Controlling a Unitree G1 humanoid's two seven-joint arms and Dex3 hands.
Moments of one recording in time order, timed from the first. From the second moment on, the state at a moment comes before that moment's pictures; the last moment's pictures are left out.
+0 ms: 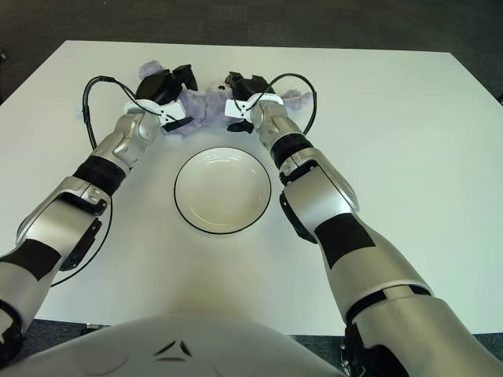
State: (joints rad) left arm -0.84 0.27 -0.40 0.71 0.63 -0.06 0.18; right arm -1.15 -0.10 0.48 1.23 -0.65 -0.06 -0.06
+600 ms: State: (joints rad) left arm -0.82 0.27 -0.39 0.64 0.63 -0.05 0.16; right arm -1.15 -0.09 0.47 1.24 -0.64 -0.05 -0.10
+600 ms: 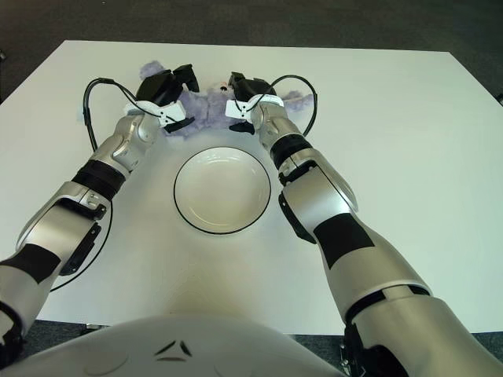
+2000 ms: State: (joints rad) left arm -0.81 0.27 -0.39 0.63 0.65 -0.04 0.16; right arm -1.08 -0.06 0.34 1.24 -0.52 -0.10 -0.32
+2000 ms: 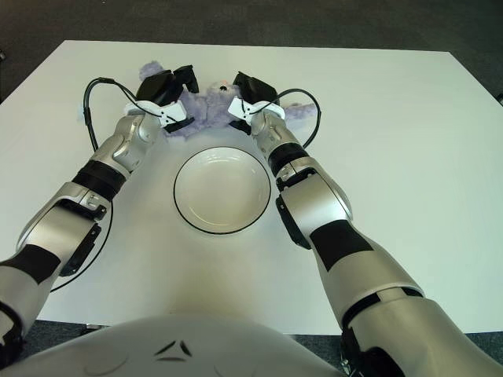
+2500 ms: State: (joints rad) left arm -0.78 0.31 -0.39 0.54 0.68 -0.06 0.19; right arm -1.04 -0.13 0.33 1.13 -0.52 -0.17 -0.33
